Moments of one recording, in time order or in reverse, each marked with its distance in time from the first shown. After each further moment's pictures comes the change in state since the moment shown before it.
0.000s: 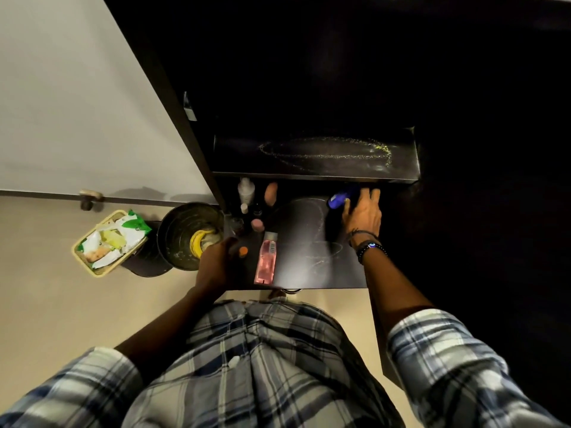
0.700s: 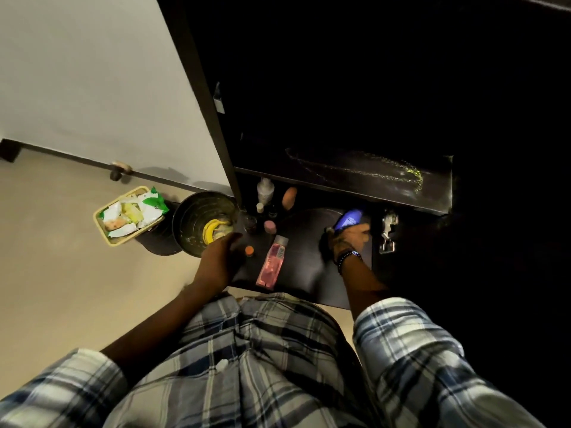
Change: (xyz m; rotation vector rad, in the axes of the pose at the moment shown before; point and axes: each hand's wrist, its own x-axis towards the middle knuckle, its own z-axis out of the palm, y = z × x) left_hand -0.008 -0.019 0.005 -0.098 0.006 -0.069; right_hand 0.000 -0.015 0.072 0.184 -0.301 0.400
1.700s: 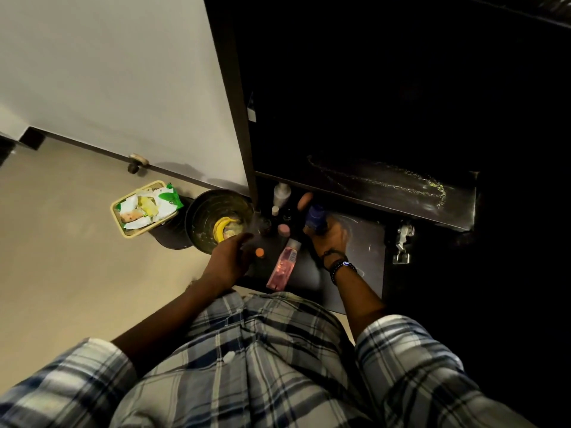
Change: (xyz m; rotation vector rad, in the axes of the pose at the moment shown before) left_hand 0.008 -0.010 -0.003 -0.047 0.002 -0.031; right_hand -0.032 -0.026 0.028 0.071 -0.187 -0.498
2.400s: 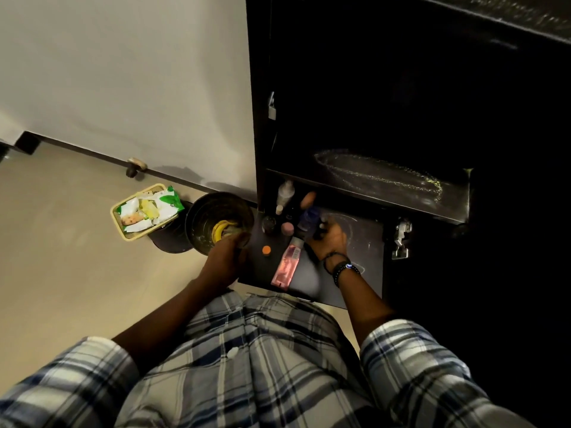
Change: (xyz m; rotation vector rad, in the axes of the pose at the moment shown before) left_hand -0.014 -0.001 -0.018 0.014 0.041 0.101; right_hand -0.025 -0.011 -0.002 -0.024 -0.066 0.087
